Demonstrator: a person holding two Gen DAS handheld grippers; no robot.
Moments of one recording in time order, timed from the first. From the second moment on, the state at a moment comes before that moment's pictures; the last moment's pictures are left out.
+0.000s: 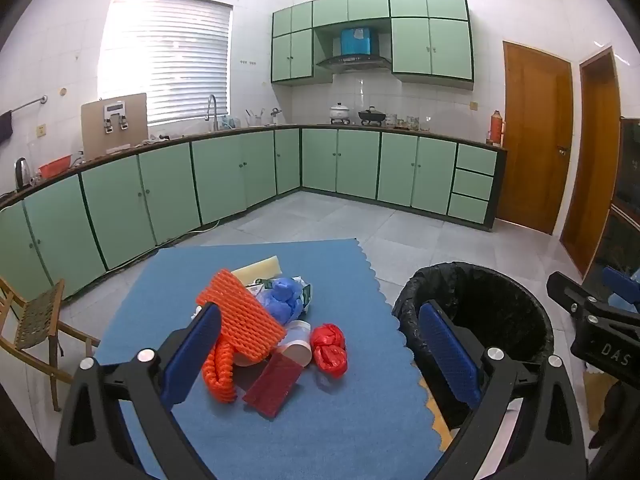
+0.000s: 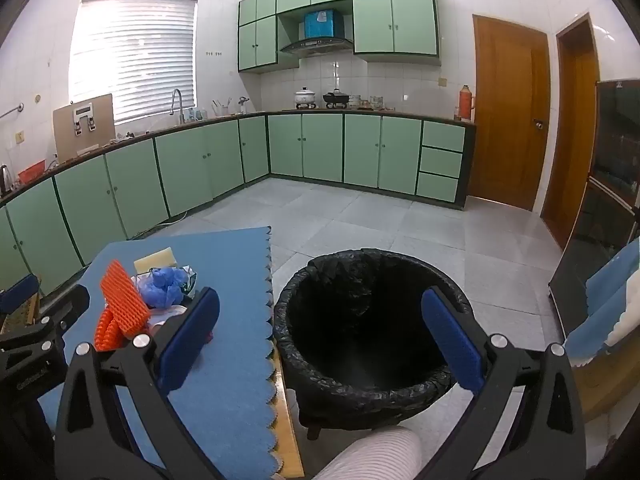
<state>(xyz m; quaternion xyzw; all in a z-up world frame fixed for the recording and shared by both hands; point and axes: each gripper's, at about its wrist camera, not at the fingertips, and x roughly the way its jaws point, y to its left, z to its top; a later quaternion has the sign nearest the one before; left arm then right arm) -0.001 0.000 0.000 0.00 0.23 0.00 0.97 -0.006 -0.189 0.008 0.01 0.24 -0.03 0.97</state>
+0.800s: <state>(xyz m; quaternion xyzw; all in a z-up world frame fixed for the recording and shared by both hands) -0.002 0.002 0.001 0.00 0.23 0.01 0.97 -0.004 -0.186 0.009 0.01 0.24 -0.03 0.97</state>
